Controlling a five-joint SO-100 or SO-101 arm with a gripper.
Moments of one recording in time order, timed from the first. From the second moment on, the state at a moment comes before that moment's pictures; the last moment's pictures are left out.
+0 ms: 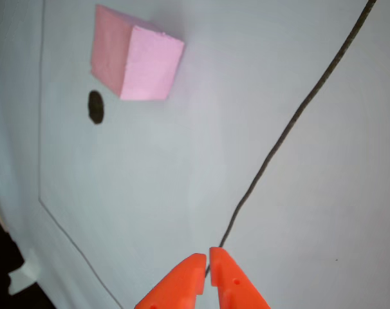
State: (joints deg) arm -3.5 187.1 174.7 53.8 -6.4
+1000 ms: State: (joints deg) arm -3.5 187.1 174.7 53.8 -6.0
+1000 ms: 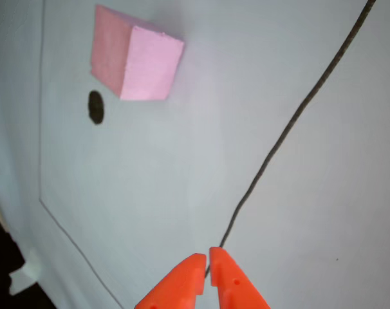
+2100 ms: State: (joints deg) arm 7.3 97.3 100.0 56.9 7.4
